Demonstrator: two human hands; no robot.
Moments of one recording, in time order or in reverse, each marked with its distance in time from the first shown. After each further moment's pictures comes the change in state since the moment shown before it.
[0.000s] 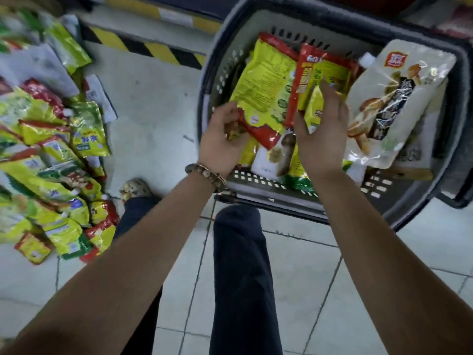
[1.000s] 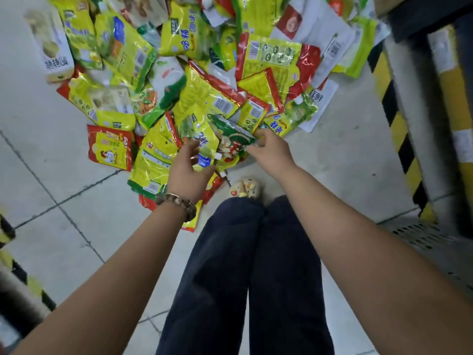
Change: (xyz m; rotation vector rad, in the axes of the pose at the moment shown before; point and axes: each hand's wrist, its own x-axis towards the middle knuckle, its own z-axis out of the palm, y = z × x) left_hand -0.078 -0.346 -0.465 -0.301 0.655 -0.654; right_hand -0.161 -0.380 0.509 -0.344 -1.191 -0.135
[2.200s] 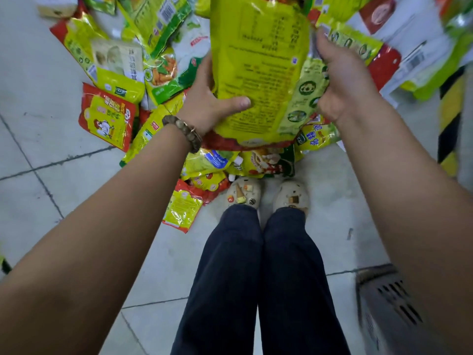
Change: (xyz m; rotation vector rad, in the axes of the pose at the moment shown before) left_hand 0.157 -0.019 -0.010 -0.350 -0.121 0.208; right_hand 0.125 -0.077 -0.022 0.906 -0.154 -0.052
